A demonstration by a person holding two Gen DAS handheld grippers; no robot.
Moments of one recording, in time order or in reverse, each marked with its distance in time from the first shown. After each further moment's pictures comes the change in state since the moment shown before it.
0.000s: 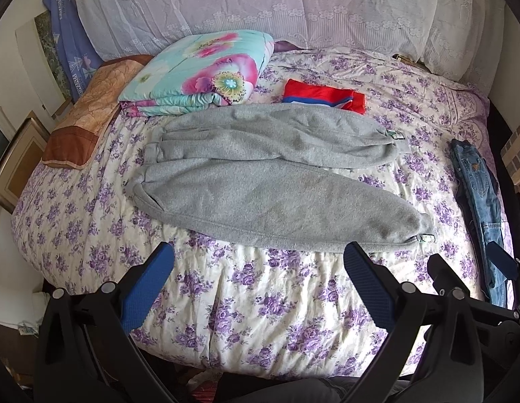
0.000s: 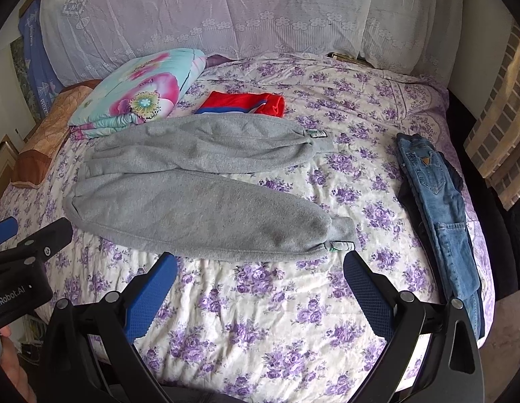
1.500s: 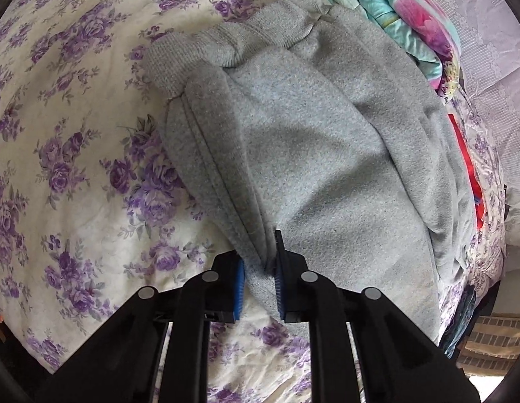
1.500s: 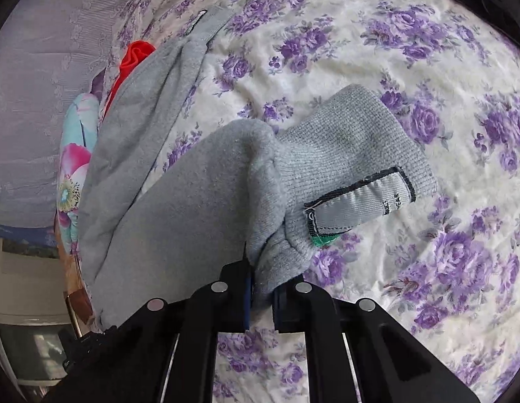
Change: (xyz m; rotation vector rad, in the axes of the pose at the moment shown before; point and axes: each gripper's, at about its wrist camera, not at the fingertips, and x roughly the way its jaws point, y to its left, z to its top) left arm 0.271 0.236 0.006 -0.684 0.324 -0.177; right arm 0.245 -0.141 -0.037 0.739 0.284 0.349
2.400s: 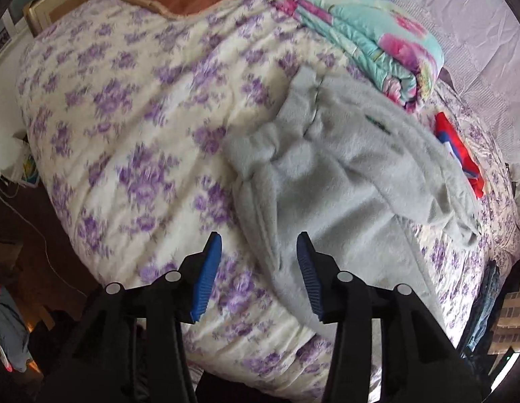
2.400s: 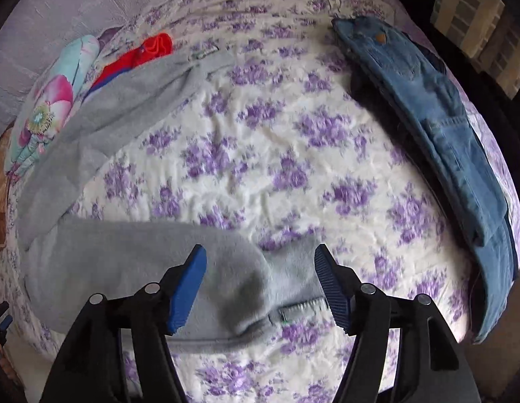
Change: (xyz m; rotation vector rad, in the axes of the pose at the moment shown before) left arm -0.126 0.037 -0.059 0.103 -0.172 0.135; right arm -0.108 0.025 -0.026 -0.376 -0.135 -0.371
